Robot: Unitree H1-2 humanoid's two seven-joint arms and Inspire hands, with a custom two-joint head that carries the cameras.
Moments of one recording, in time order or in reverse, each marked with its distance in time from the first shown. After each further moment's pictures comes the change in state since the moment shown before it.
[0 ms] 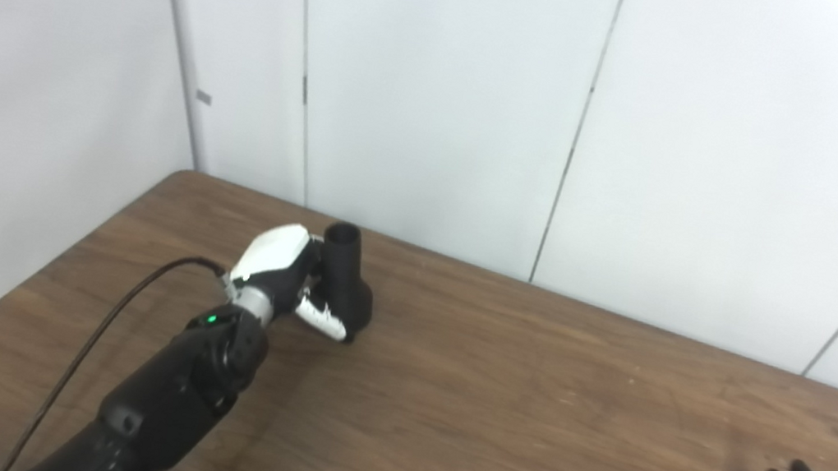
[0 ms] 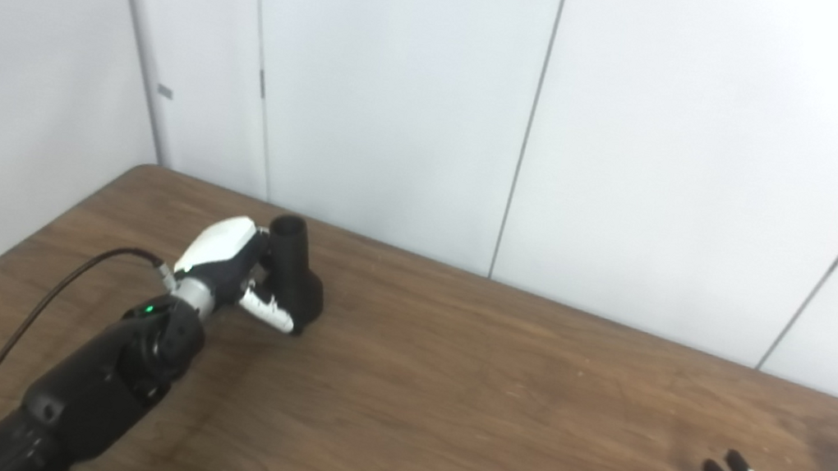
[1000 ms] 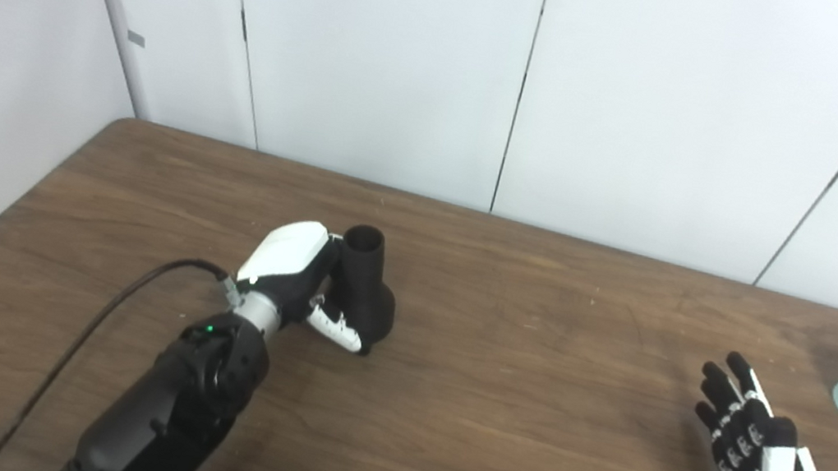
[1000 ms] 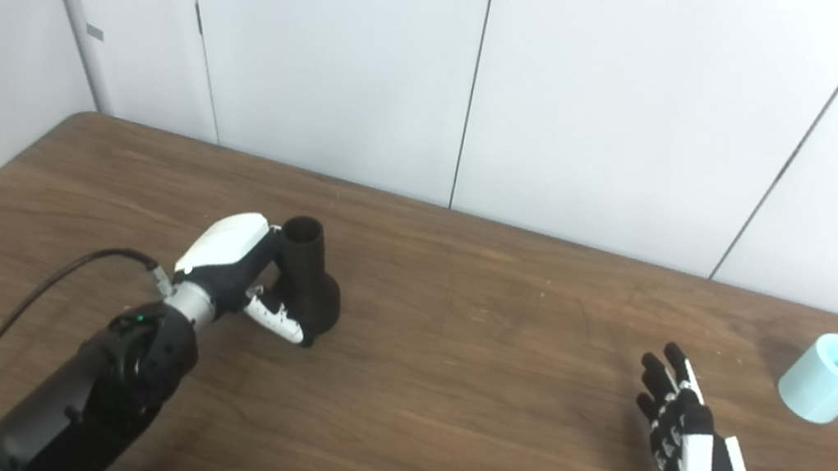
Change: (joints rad) left arm 0.127 -0.107 -0.040 -0.300 0.183 0.071 -0.167; right arm 0.006 0.030 0.021 -0.102 -0.006 0.099 -0.014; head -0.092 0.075
